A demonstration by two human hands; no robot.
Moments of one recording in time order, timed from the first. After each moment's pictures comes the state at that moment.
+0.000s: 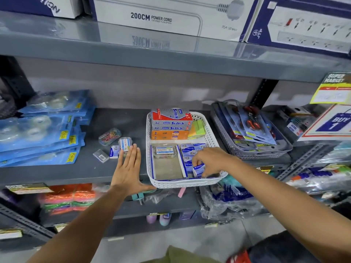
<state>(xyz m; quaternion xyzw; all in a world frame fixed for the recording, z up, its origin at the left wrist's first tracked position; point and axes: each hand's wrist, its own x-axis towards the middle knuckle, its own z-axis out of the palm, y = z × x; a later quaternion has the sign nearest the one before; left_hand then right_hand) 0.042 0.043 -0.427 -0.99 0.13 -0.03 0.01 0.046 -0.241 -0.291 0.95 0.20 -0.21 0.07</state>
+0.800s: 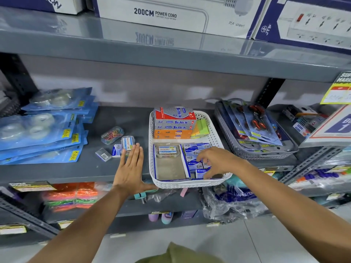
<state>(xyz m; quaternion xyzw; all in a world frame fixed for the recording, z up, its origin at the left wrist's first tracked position) 0.042 0.042 -0.427 -0.99 0.14 -0.03 0.00 0.044 -0.250 -0.293 0.96 0.16 -0.21 0.00</state>
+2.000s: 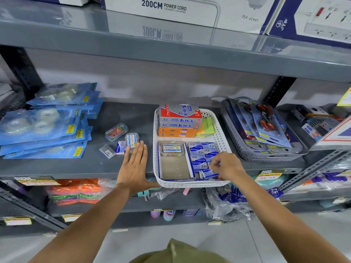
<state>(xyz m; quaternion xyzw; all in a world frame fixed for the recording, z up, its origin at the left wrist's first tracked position) 0.043 0.042 -0.427 -0.99 0.11 -0.02 -0.01 0.028 -0.252 -0.318 0.97 -0.08 -0.12 -0.18</state>
